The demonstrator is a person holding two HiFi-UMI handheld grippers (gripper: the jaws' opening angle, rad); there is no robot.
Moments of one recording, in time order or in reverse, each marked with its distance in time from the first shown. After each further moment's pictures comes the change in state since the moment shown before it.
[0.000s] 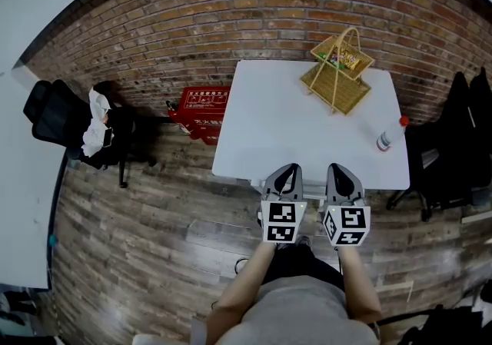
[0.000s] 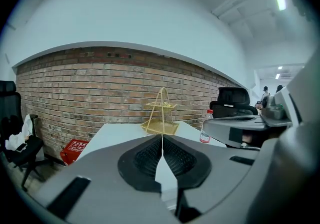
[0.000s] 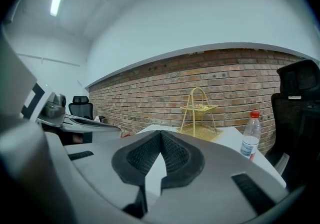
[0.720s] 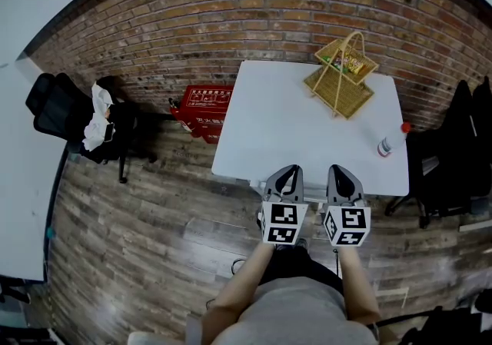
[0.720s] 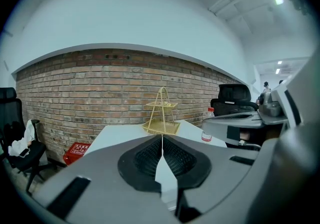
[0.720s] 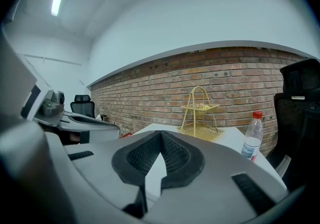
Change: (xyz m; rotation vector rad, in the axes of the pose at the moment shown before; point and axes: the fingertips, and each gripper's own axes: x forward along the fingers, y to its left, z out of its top) left arm 0.004 -0.001 0.002 0.038 0.010 0.017; right arm 0.008 -0.006 0.000 -0.016 0.014 0.018
